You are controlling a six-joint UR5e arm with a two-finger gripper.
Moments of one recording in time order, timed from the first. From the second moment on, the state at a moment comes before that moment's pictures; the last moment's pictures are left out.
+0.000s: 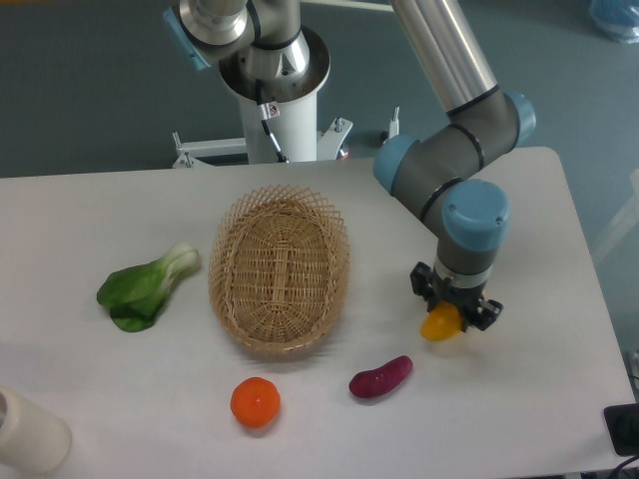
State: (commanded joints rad) arm 2.58 -2.08 -1.69 -0.88 1.60 1.25
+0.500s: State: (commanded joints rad) arm 2.57 -2.07 -1.68 -0.87 1.60 1.25
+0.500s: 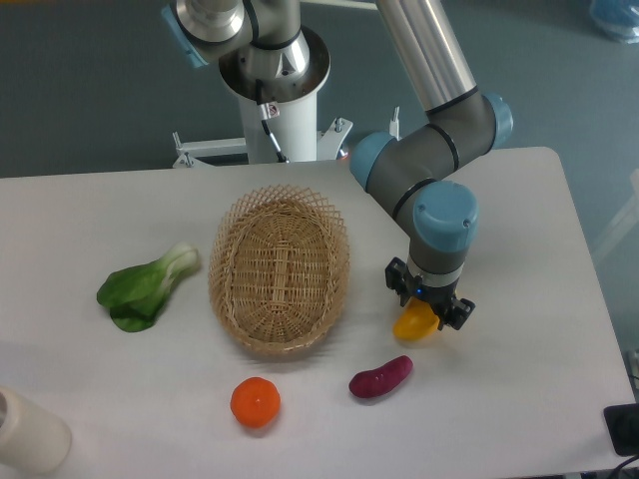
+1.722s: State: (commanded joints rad) arm 2.70 -2.11 -1.42 -1.05 1.55 1.34
